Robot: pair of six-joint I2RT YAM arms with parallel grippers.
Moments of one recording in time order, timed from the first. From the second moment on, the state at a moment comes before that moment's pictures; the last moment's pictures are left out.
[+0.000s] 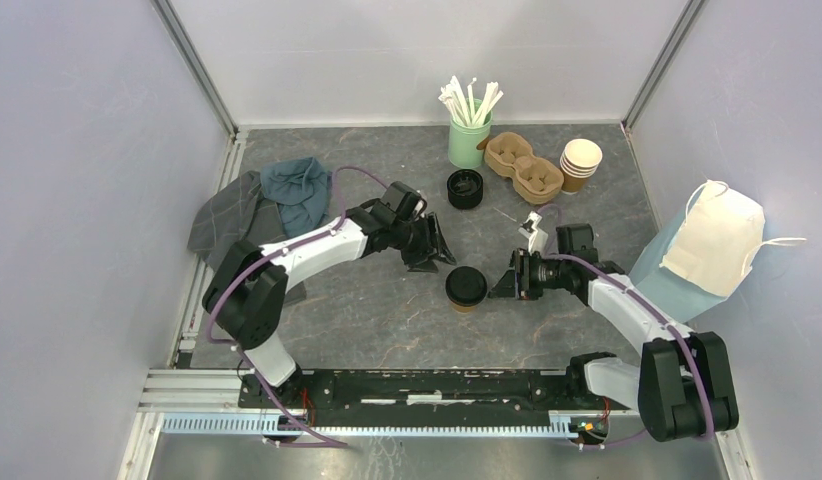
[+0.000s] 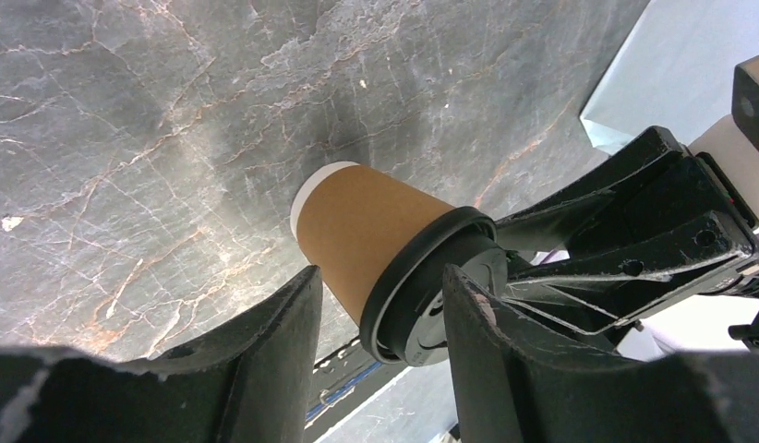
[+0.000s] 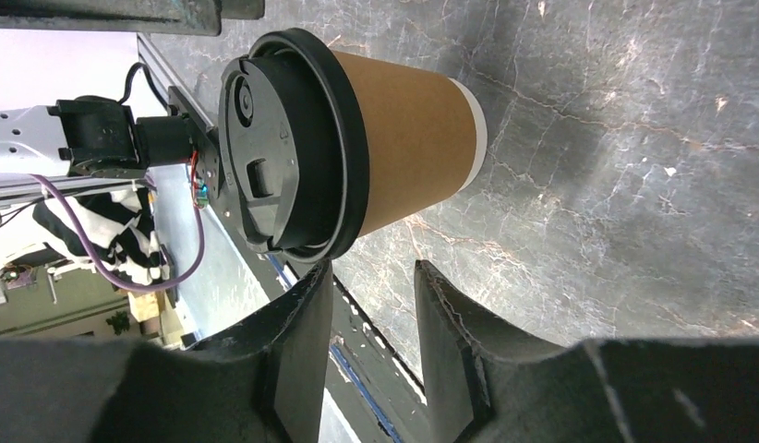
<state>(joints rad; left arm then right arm) -0.71 1.67 1.14 -0.37 0.37 -0.93 0.15 1.16 0.53 -0.34 -0.86 0.28</state>
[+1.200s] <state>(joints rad) -0.71 1.72 1.09 -0.27 0.43 -0.89 0.23 1.19 0.48 -0.16 -0.91 0.42</state>
